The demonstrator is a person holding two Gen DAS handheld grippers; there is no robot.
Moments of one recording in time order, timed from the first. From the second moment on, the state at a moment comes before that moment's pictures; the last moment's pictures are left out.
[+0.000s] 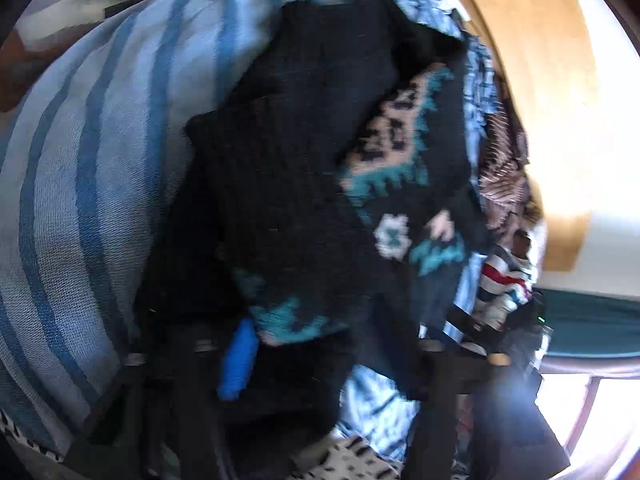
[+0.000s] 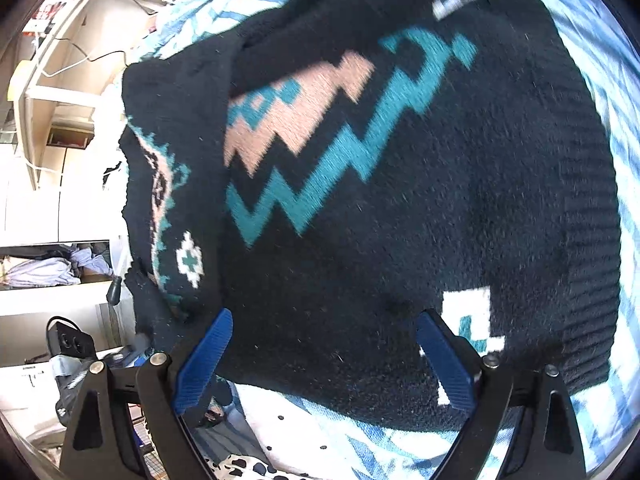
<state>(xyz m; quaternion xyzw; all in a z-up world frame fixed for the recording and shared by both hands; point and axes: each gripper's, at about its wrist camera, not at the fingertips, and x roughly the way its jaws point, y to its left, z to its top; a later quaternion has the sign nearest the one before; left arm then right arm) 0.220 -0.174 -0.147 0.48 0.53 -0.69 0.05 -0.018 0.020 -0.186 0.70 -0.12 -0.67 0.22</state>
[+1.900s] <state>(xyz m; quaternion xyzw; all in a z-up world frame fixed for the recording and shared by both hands) -0.041 -0.191 -0.105 0.40 0.26 -0.87 0.09 -0.135 -0.113 -0.163 0.58 -0.04 -0.77 0.27</state>
